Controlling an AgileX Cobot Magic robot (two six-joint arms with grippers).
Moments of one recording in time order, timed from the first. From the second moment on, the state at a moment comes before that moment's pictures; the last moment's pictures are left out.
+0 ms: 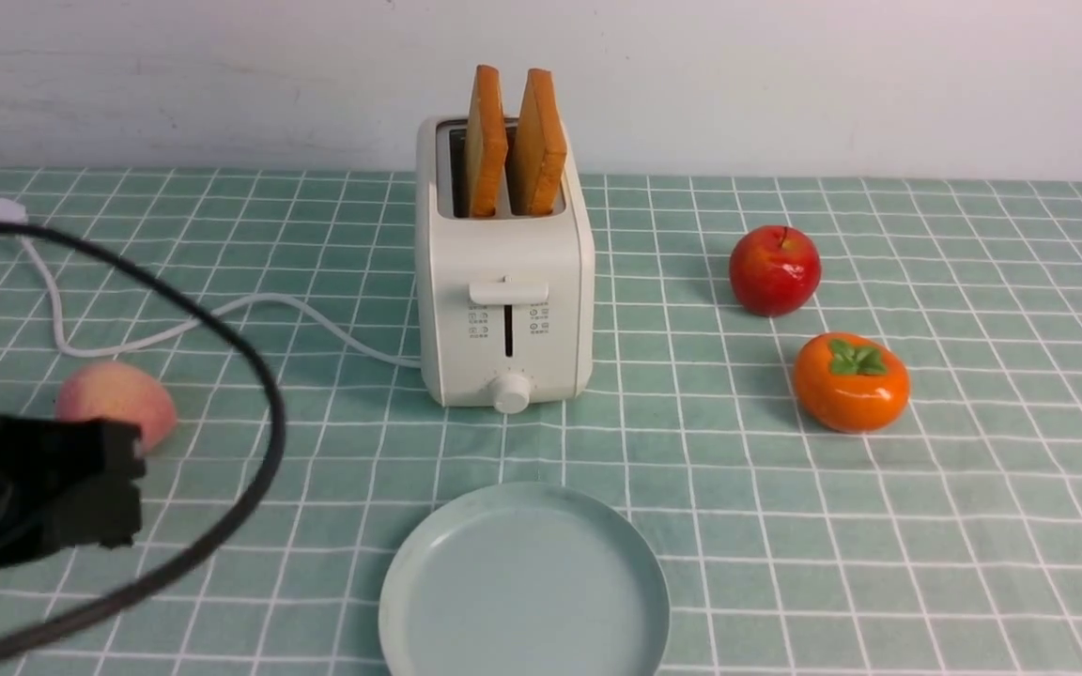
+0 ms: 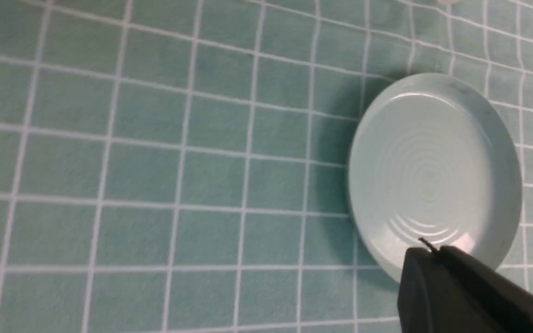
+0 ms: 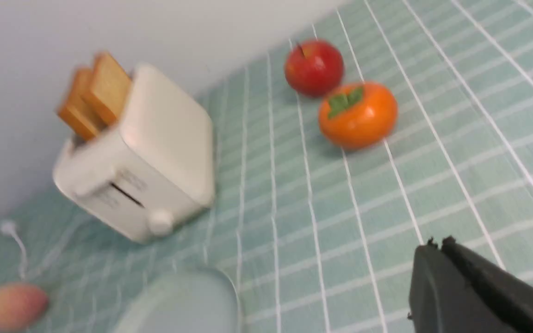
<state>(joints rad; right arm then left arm) 0.01 0.27 -0.38 0.33 0.62 0.27 -0.10 1.01 -0.86 -0.37 0.87 -0.13</state>
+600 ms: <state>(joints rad) 0.01 0.66 -0.58 0.57 0.83 -0.08 -0.34 1.65 -1.60 -0.16 0.90 -0.23</state>
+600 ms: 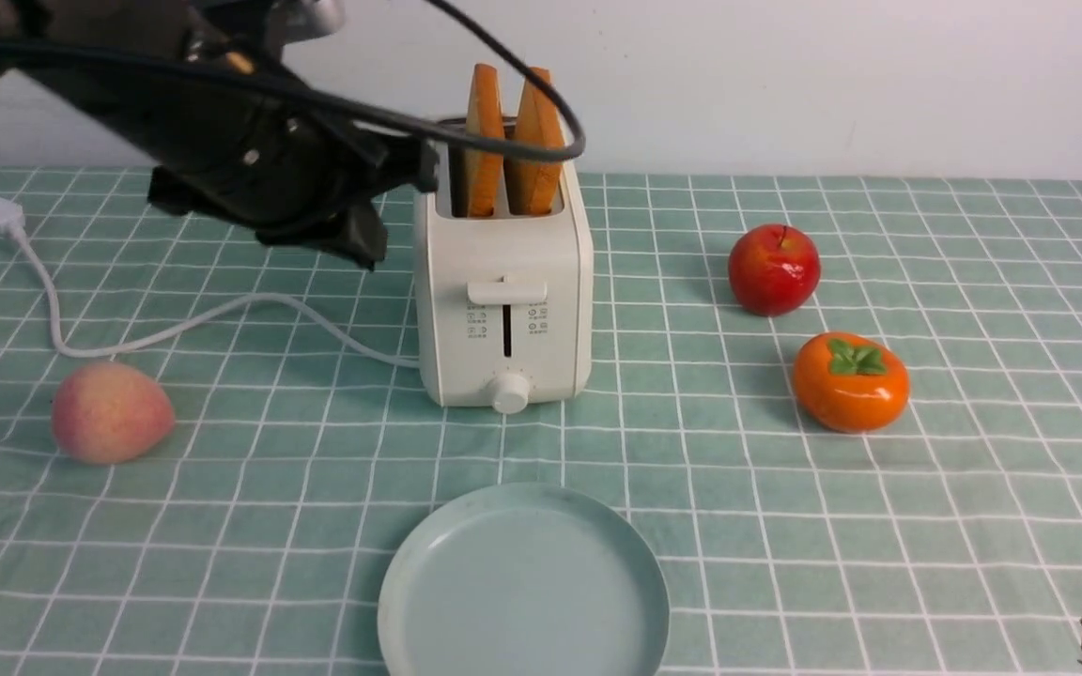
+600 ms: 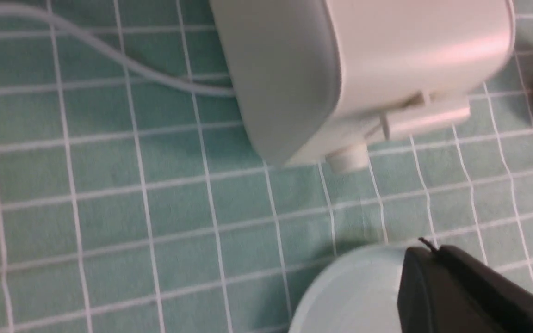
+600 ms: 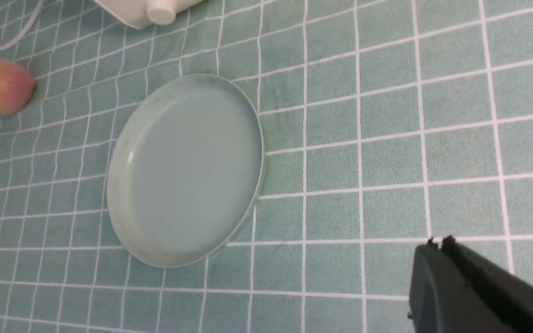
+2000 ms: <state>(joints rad) 0.01 0.67 -0.58 0.53 0.82 -0.09 -0.35 1.79 -2.12 -0.03 0.97 -0.23</state>
